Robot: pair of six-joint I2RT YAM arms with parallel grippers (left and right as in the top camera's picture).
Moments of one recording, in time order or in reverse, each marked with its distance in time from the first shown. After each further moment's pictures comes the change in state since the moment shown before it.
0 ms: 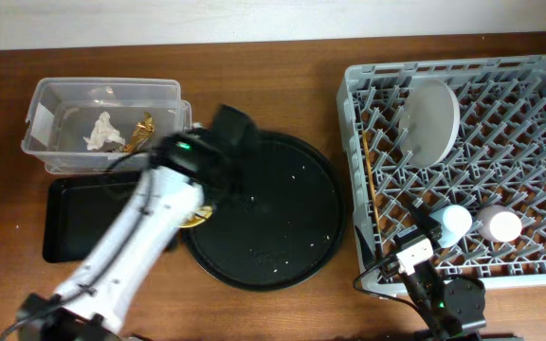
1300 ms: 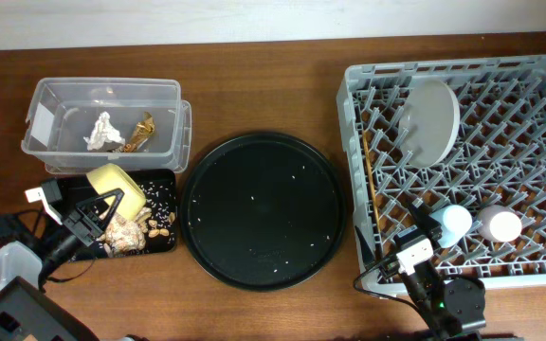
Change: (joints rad) left arm 1.225 -0.001 -0.633 0.514 1.659 1.046; right arm 0.000 0.000 0.000 0.000 0.000 0.000
